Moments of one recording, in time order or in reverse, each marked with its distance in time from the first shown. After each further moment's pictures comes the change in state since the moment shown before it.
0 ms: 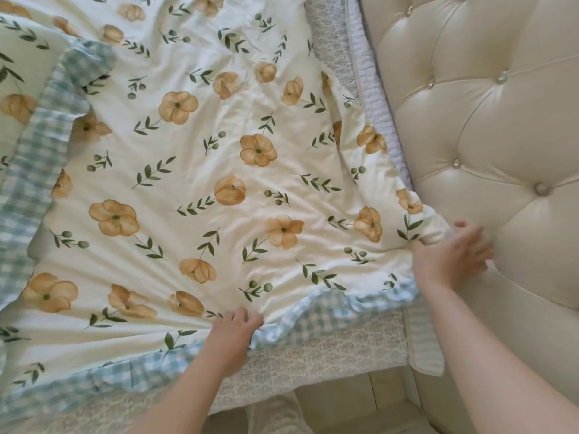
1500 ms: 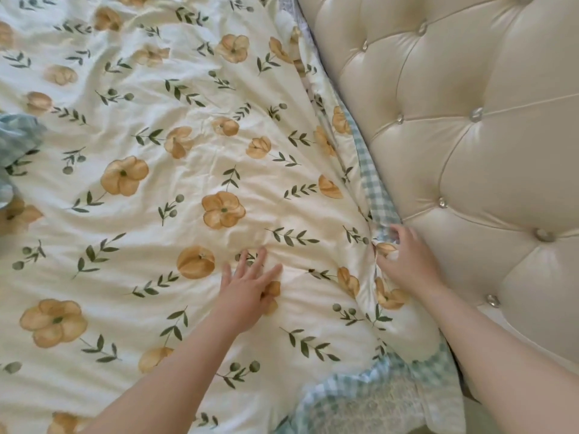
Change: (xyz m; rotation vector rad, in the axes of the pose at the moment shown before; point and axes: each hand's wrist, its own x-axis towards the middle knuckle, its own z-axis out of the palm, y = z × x) left_hand 0.159 -0.004 -0.141 0.010 0.216 0.119; right_hand 0.076 -0.031 0.058 -0.039 -0.589 -0.286
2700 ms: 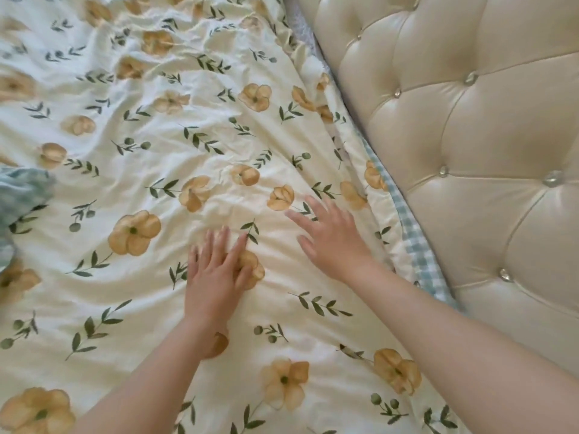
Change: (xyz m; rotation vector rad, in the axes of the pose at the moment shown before) left_hand 0.073 -0.087 -0.078 -0.031 0.464 -0.205; right_hand 0.102 -0.186 0.039 -0.376 -0.006 -0.642
